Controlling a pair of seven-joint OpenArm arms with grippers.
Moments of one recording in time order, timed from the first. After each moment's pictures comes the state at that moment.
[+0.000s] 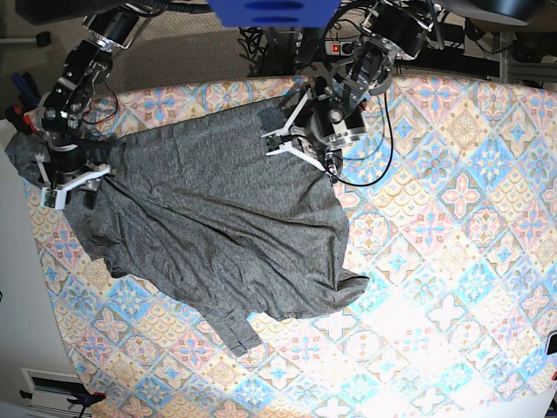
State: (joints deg) left arm 7.4 -9.0 27.7 98.6 16.5 -40.8 61.1; right arm -9.3 7.0 36.1 99.3 10.0 24.0 -36.0
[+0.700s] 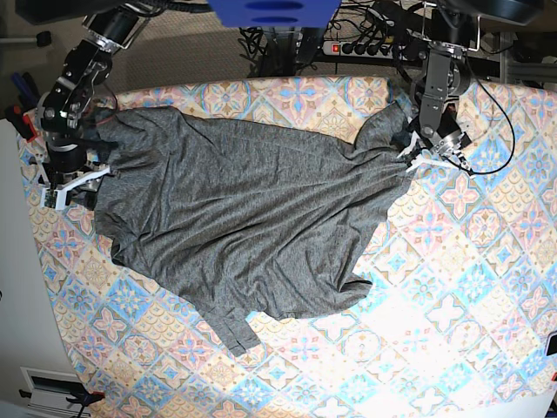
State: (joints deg) left arm 10.8 -17.7 1.0 97.4 23.9 -41.1 69.7; right arm -9.4 6.9 36.2 99.6 10.1 24.1 -36.3
